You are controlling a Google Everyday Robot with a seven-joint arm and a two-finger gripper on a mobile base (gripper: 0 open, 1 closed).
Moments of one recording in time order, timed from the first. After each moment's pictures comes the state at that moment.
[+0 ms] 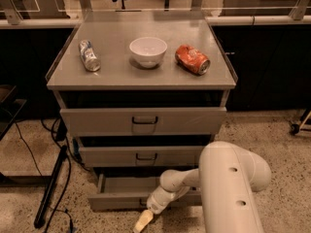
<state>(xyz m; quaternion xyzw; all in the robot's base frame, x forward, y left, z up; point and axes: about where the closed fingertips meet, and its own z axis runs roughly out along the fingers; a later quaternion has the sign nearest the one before) 0.464 0.047 0.195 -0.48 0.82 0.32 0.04</state>
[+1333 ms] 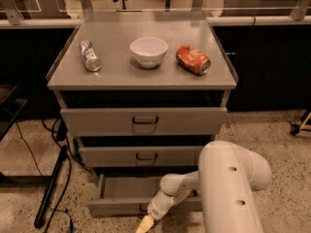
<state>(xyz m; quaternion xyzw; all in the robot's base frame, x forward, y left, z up) 0.435 0.037 0.192 -0.47 0.82 0.32 0.01</state>
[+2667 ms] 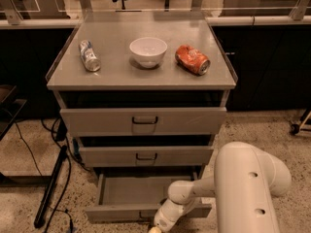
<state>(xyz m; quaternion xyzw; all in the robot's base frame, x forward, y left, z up) 0.375 0.018 0.221 -0.46 0.81 0.36 -0.03</state>
